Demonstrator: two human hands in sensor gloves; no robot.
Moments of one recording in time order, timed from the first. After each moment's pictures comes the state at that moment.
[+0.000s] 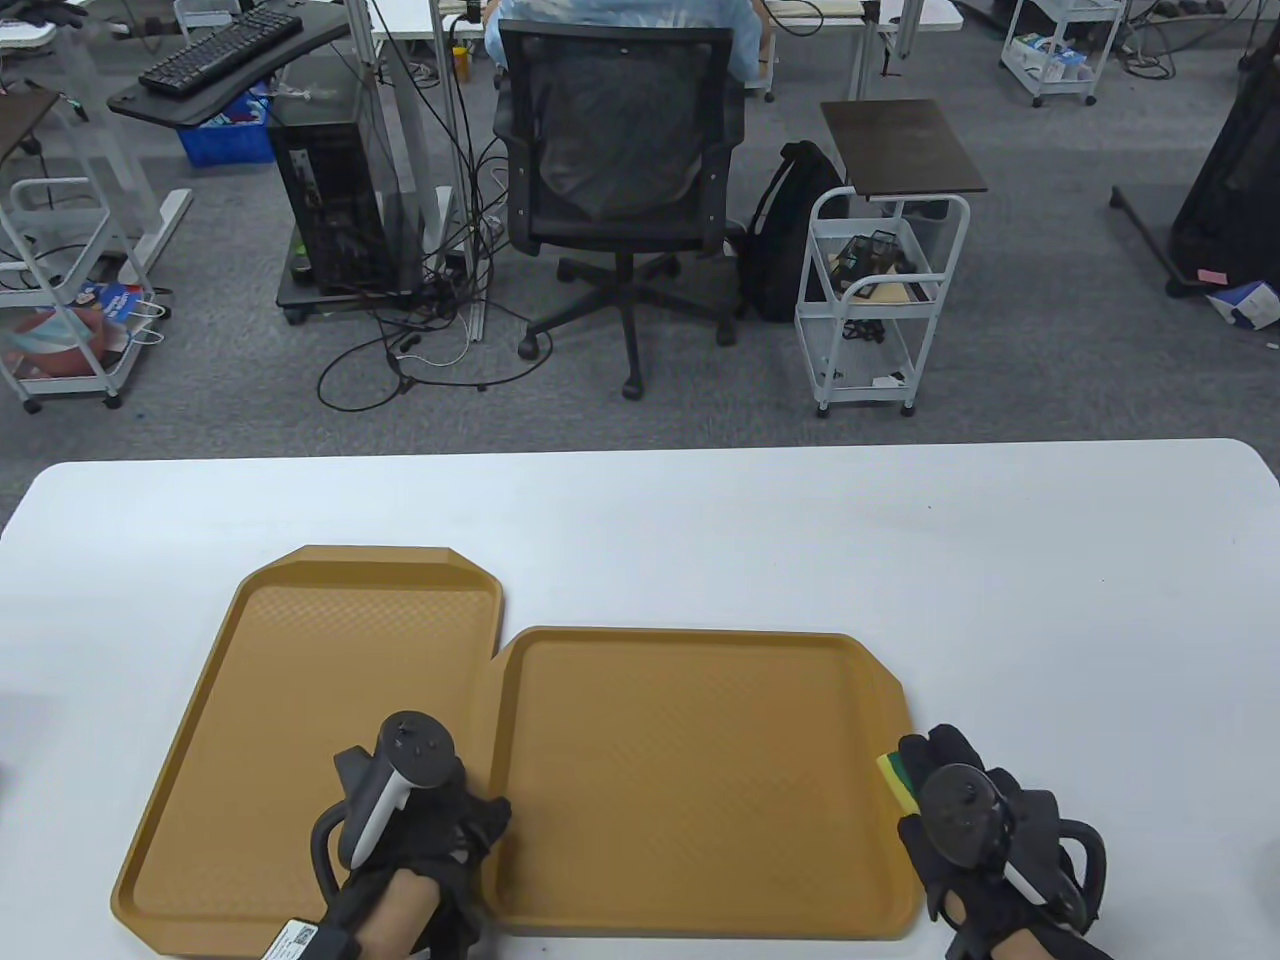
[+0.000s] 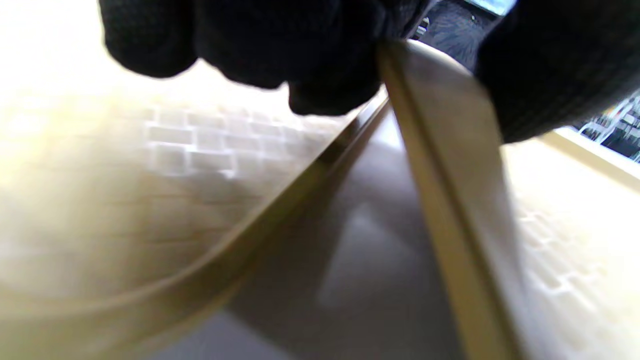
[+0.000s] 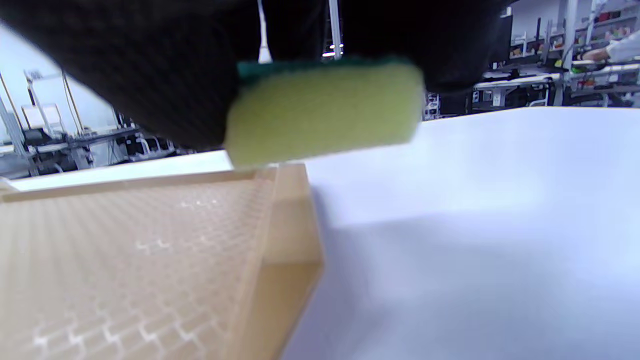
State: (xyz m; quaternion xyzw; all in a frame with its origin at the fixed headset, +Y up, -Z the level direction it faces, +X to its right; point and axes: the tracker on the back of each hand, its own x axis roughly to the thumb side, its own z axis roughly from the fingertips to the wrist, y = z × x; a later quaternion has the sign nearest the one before) left_hand -0.243 -0.756 -0.335 -0.16 0.15 0.24 0.95; right_hand 0.245 -0.705 -0.287 -0.02 -0.01 0.99 0.10
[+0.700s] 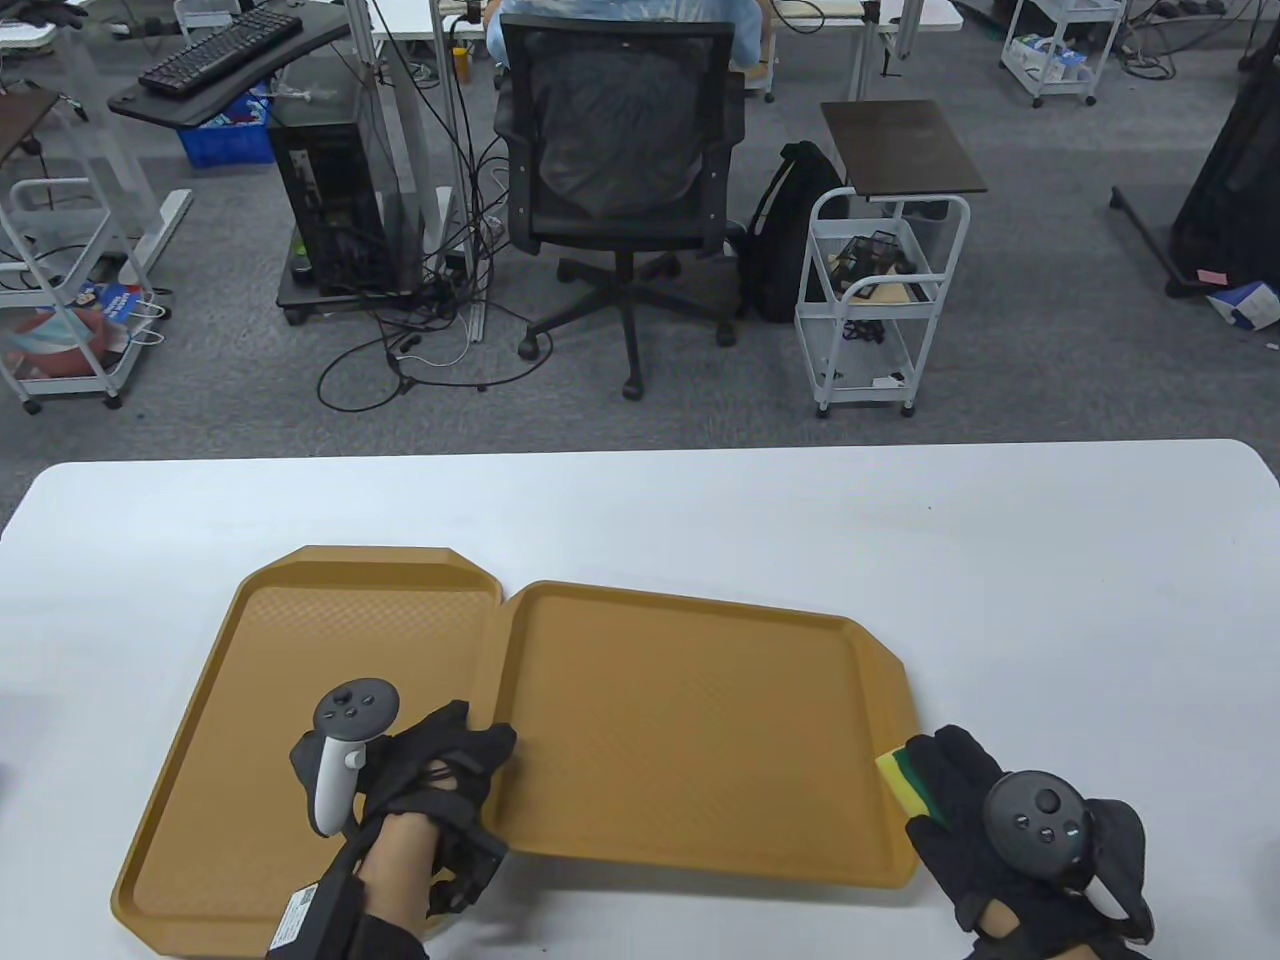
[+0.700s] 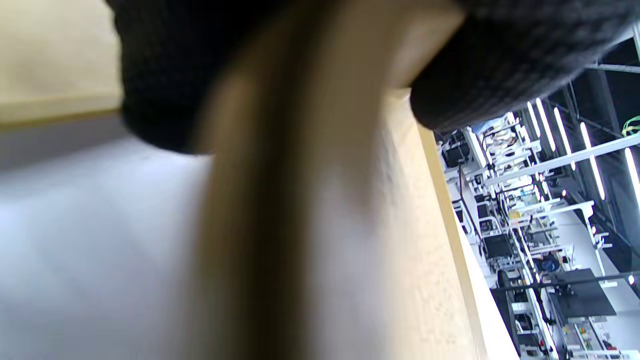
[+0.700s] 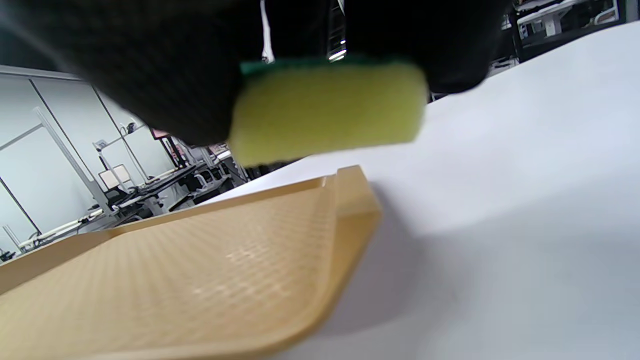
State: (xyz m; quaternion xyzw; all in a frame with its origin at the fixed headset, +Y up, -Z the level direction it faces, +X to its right) left_hand -0.255 -0.763 -0.379 -0.16 0.15 0.51 0.83; right_hand 0.263 -0.690 -0.278 0.03 0.00 0.97 0.24
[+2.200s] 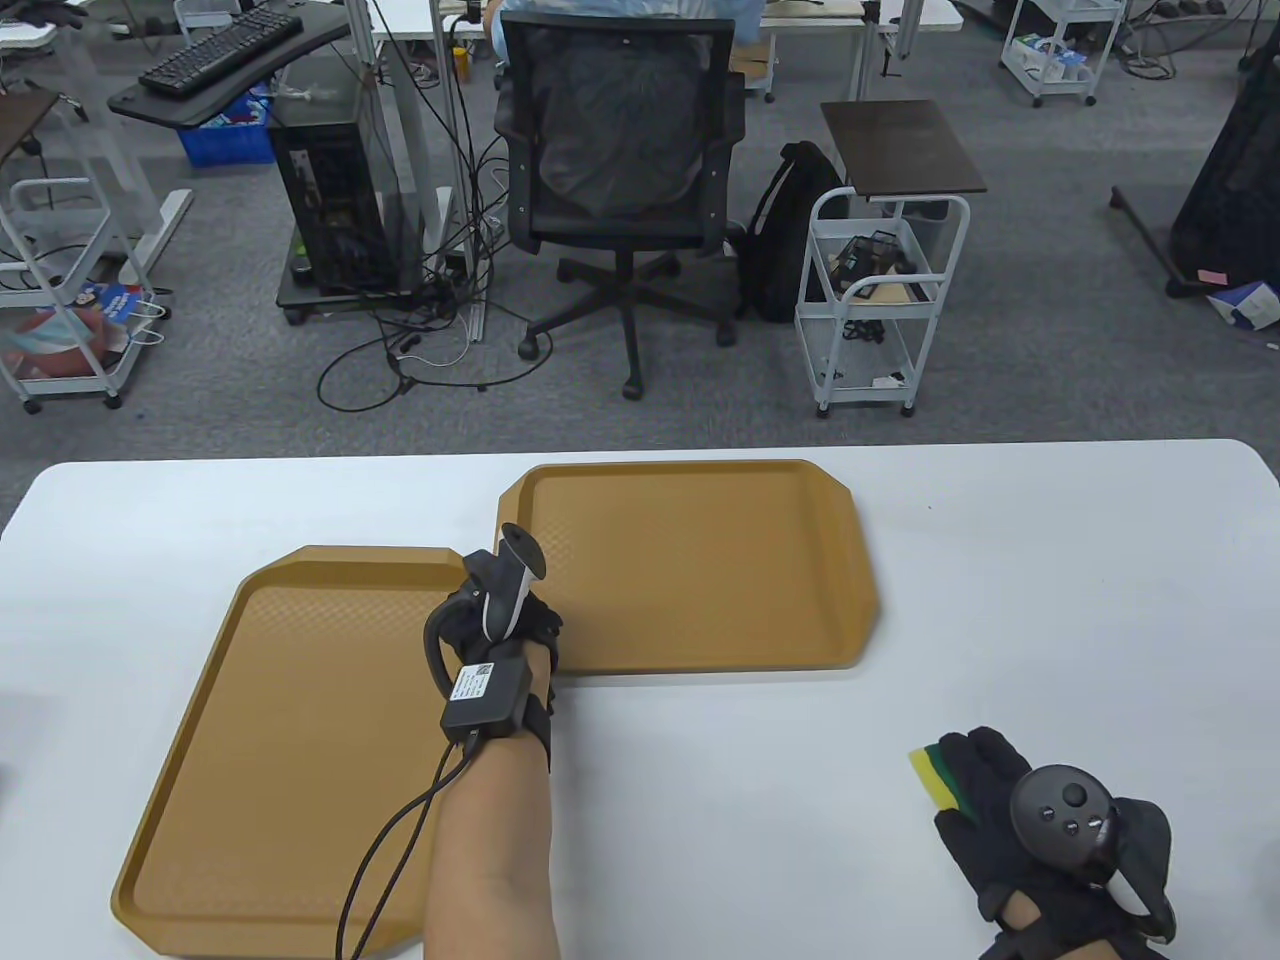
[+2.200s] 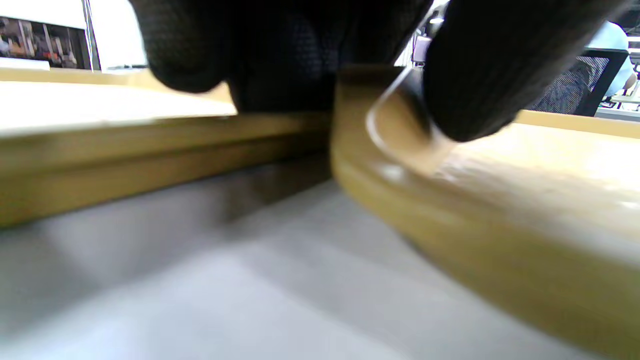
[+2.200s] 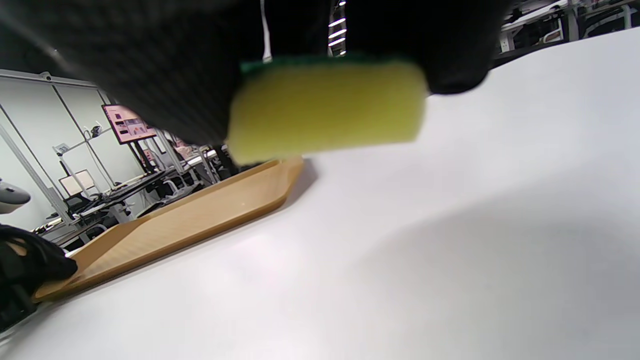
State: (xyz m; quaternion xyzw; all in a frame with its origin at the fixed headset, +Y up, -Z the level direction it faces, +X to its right) left_hand -0.191 -0.767 -0.540 -0.04 0.29 0.08 0.95; right_hand 0.284 -0.695 -0.281 -0.01 -0.01 0.98 0.22
